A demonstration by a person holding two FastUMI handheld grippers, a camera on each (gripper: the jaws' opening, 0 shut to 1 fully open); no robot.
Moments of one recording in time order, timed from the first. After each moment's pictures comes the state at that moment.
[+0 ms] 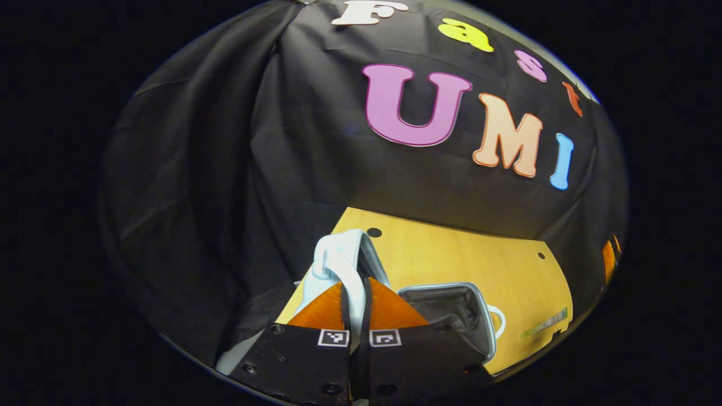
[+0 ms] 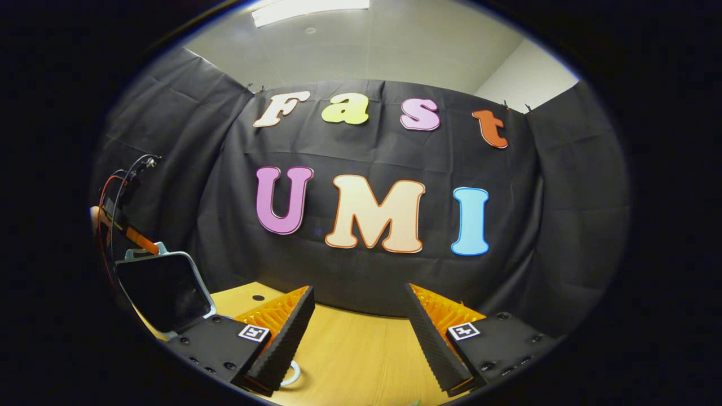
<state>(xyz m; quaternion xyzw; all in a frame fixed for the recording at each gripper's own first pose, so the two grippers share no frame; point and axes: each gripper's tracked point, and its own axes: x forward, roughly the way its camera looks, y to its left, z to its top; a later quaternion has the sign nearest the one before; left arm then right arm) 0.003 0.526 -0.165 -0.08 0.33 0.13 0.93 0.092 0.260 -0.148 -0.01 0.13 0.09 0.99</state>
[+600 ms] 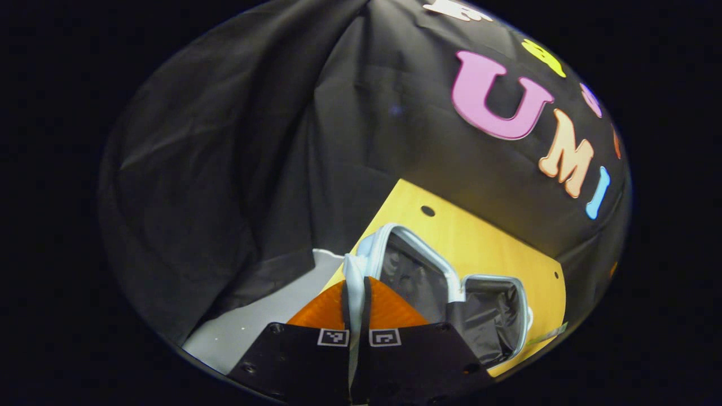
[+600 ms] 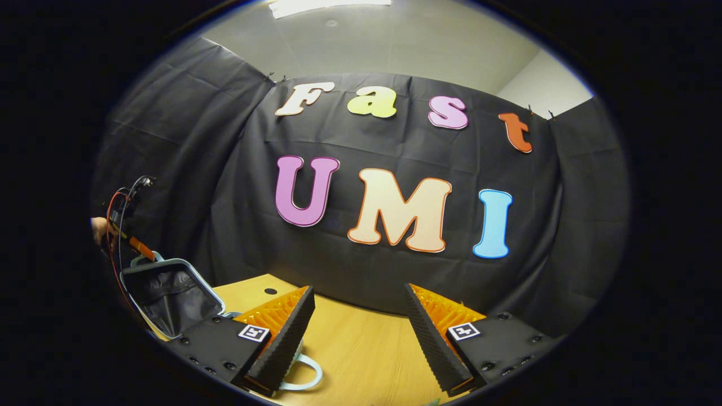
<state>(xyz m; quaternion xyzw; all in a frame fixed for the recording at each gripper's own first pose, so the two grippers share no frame) -0.053 0.638 -0.264 -0.18 0.38 0.21 0.88 0.096 0.319 -0.157 -0.04 0.14 0.13 0.98</state>
